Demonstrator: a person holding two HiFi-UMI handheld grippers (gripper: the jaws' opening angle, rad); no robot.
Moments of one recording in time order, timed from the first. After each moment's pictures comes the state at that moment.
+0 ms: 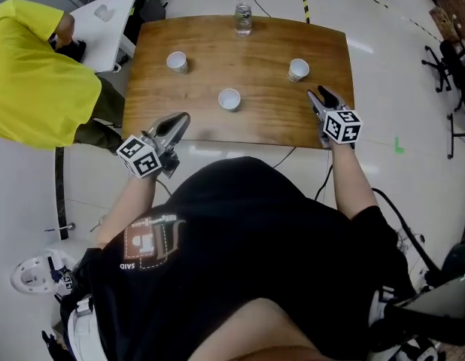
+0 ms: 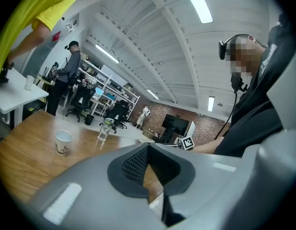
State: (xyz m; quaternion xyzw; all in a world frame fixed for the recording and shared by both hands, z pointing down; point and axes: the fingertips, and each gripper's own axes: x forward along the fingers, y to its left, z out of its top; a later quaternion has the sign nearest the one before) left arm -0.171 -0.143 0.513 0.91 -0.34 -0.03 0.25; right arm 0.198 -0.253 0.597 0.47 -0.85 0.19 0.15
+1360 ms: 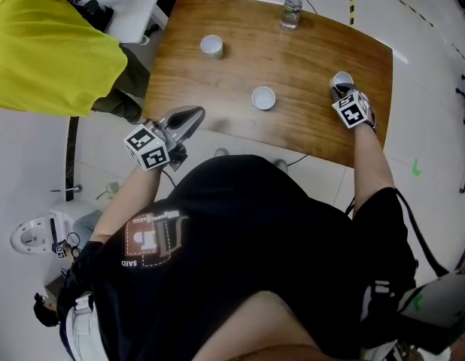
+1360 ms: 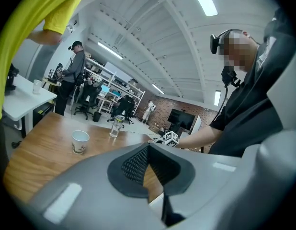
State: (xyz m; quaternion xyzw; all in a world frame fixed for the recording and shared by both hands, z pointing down) left arm -0.213 -0.151 0.528 0.89 -0.37 0.01 0.26; right arm 0.159 -0.333 0.728 0.30 -0.80 0.02 0.52
